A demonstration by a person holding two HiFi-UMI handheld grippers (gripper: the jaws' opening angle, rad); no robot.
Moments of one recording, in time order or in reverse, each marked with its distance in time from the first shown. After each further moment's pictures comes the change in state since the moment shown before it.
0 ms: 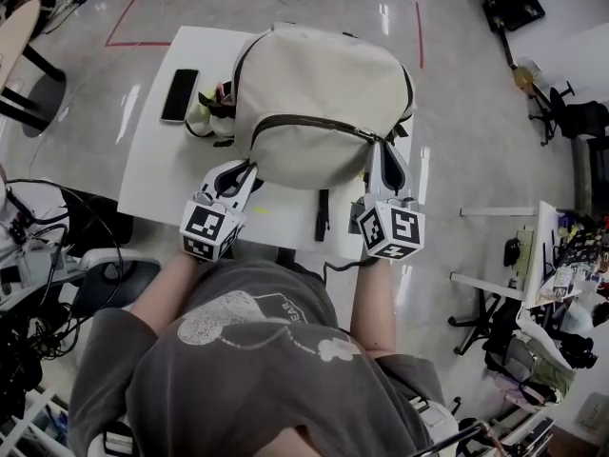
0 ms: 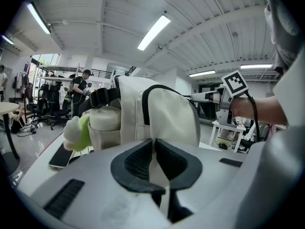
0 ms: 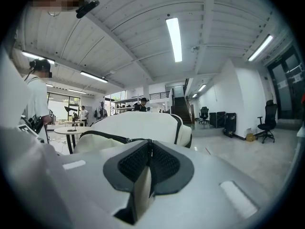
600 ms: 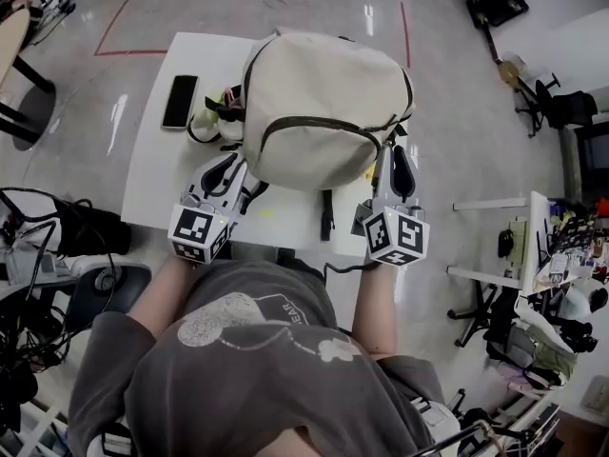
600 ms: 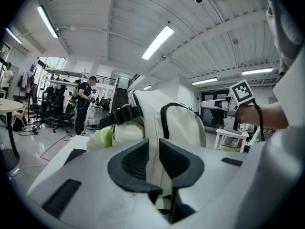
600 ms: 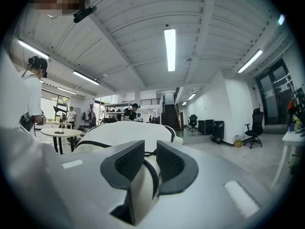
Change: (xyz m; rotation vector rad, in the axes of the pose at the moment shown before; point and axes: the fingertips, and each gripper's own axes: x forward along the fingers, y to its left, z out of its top) left arm -0.030 0.035 0.023 -0.022 -0.101 0.030; right arm -0.026 0.003 0.021 -0.016 -0.076 -0.144
